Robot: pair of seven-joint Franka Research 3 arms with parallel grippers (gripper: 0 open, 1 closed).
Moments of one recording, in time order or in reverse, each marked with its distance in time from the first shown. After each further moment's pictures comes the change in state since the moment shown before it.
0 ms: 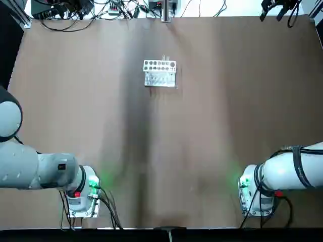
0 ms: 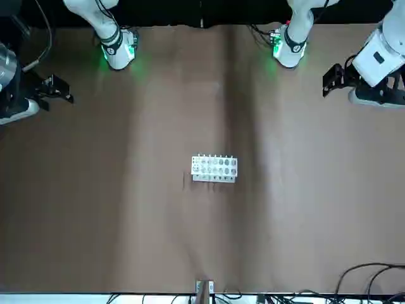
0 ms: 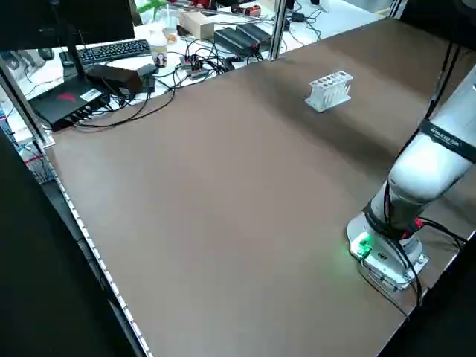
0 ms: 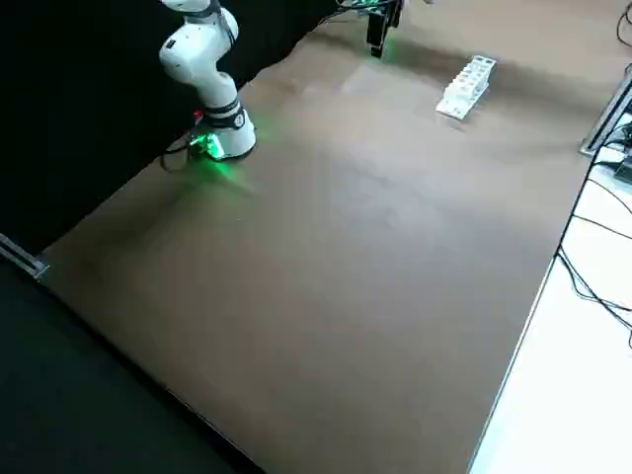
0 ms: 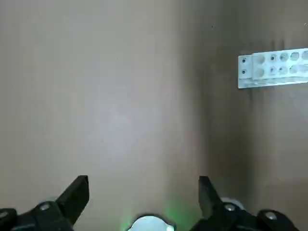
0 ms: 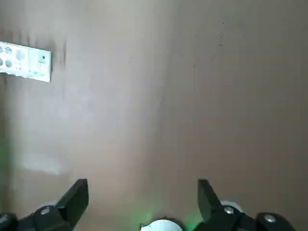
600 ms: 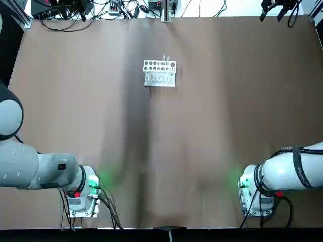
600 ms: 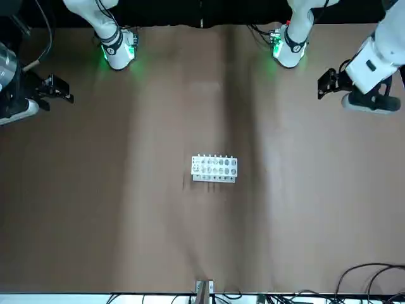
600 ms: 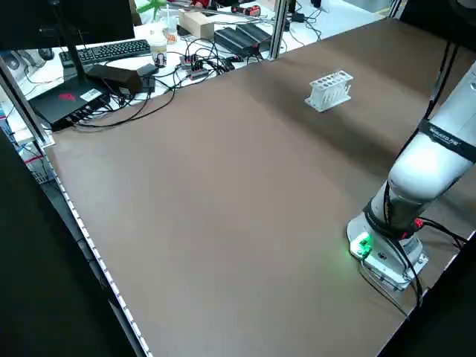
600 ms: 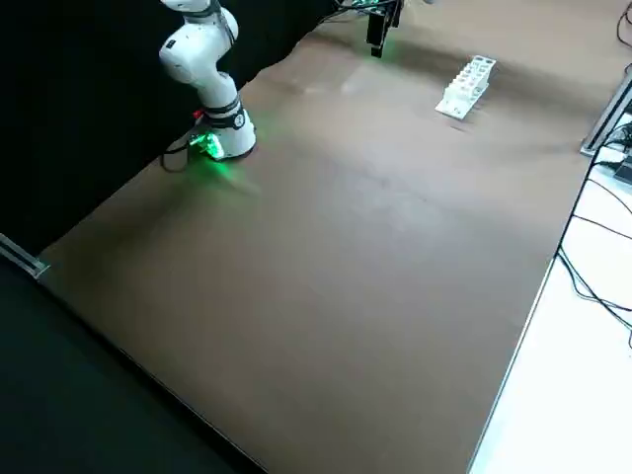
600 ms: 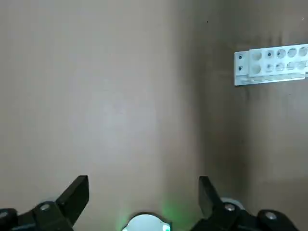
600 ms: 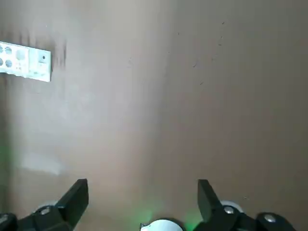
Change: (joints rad) left arm -0.007 0.020 -0.006 -0.005 -0.011 0.001 -0.011; right arm 0.000 0.000 0.000 0.000 0.000 0.000 0.000
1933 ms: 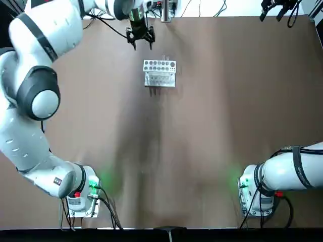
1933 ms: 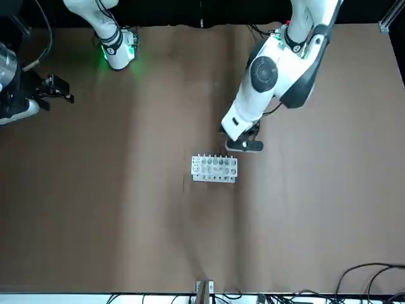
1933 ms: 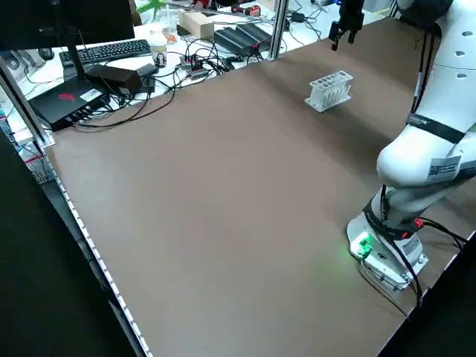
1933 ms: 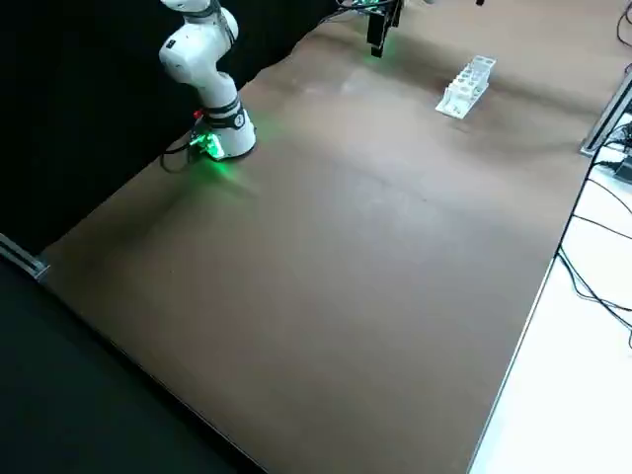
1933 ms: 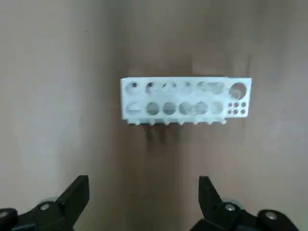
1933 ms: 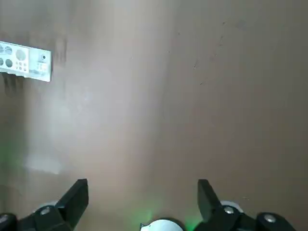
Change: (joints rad) left arm -0.464 0.378 -0.012 -0.003 -0.001 0.467 -0.539; right arm 0.001 0.000 0.000 0.000 0.000 0.000 0.000
